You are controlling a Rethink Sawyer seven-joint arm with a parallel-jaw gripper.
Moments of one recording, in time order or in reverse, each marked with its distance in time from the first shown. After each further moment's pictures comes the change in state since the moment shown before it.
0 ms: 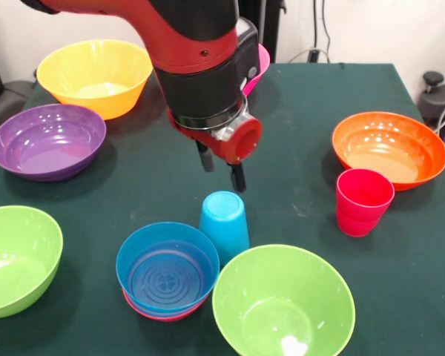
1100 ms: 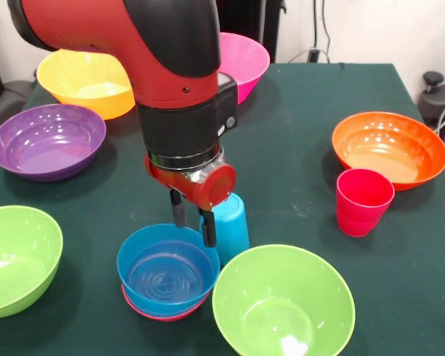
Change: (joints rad) arm -0.041 0.054 0.043 0.012 -0.073 -0.302 0.000
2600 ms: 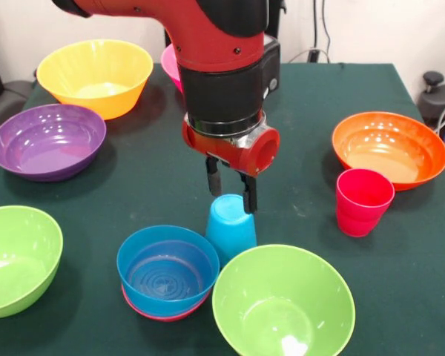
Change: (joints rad) arm 0.048 -0.089 0.001 0.056 -0.003 0.095 0.000
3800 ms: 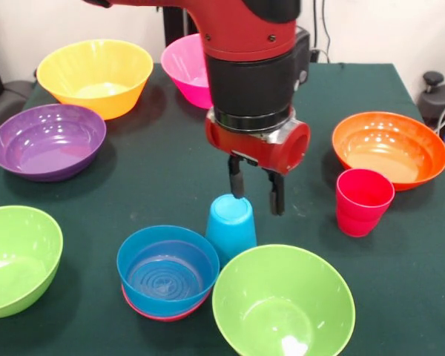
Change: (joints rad) arm 0.050 -0.002 -0.006 -0.048 0.006 0.015 0.000
